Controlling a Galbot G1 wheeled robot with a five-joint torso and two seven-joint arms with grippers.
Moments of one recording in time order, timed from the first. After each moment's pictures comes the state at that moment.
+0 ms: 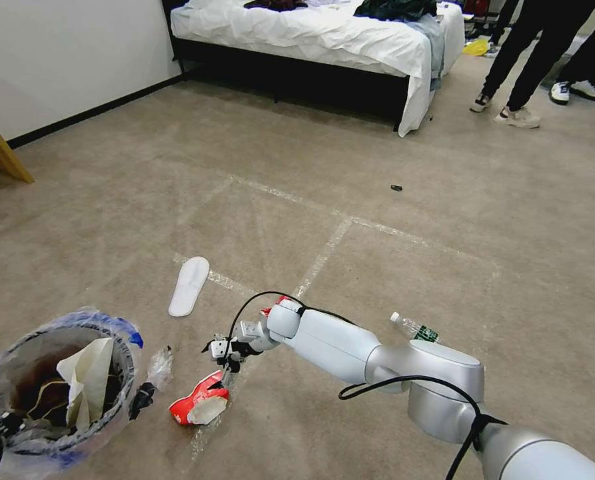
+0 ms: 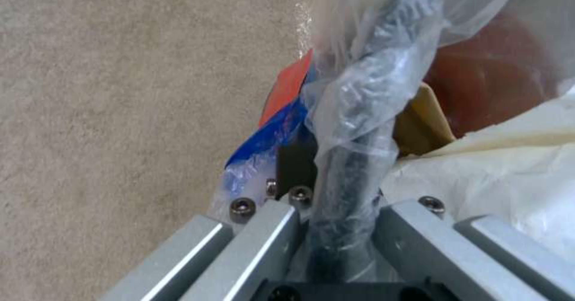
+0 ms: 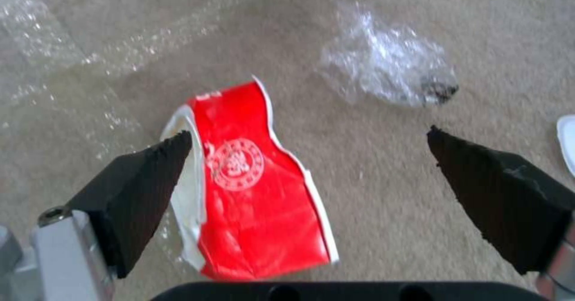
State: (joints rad) left arm 1.76 -1.18 -1.14 -2.27 -1.45 0.62 -1.05; right arm -0.22 1.61 -0.89 0.68 0.27 0.19 -0.79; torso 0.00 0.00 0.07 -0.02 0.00
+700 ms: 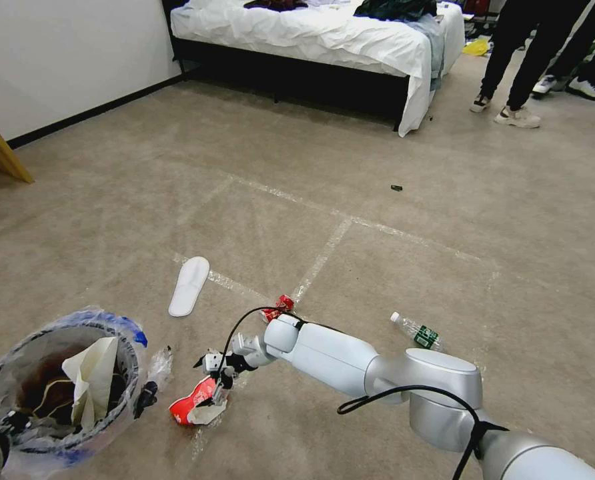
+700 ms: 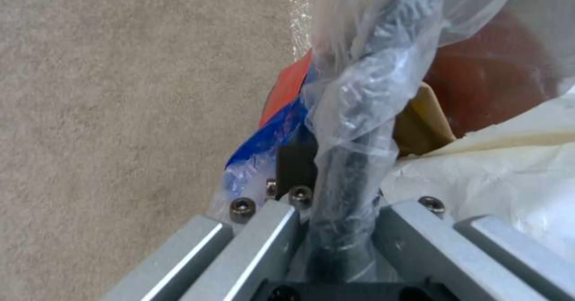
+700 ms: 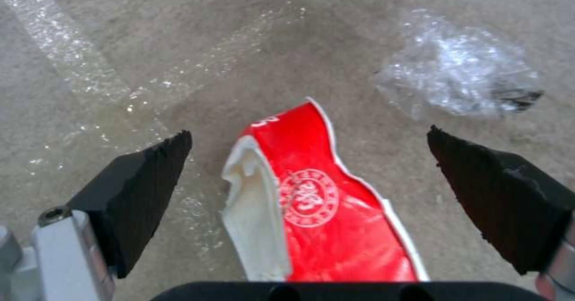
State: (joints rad) left arm 1.75 -1.19 -1.12 -2.28 -1.43 0.62 -1.06; right arm -0.27 1.61 -0.96 0.69 0.39 0.18 -0.77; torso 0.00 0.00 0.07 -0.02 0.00
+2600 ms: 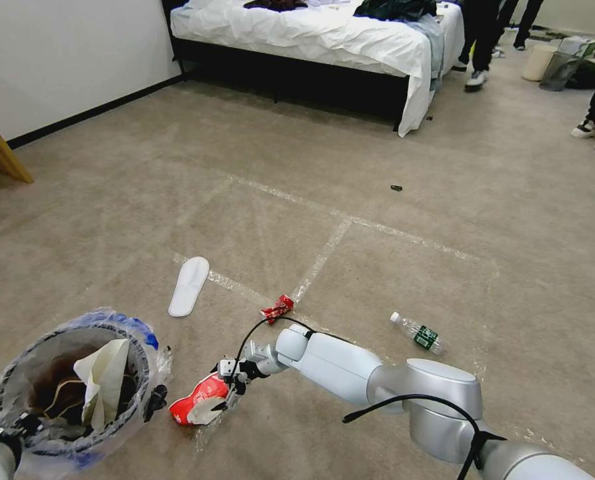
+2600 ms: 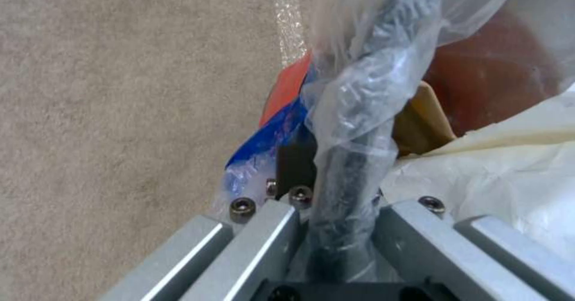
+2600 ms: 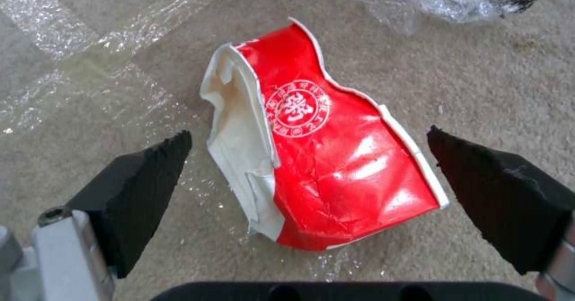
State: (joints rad) left arm 1.77 -1.23 -1.09 -2.31 -1.38 0.62 -1.03; right arm -0.30 1.61 -0.93 0.59 0.38 0.18 -0.76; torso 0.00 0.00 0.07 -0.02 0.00
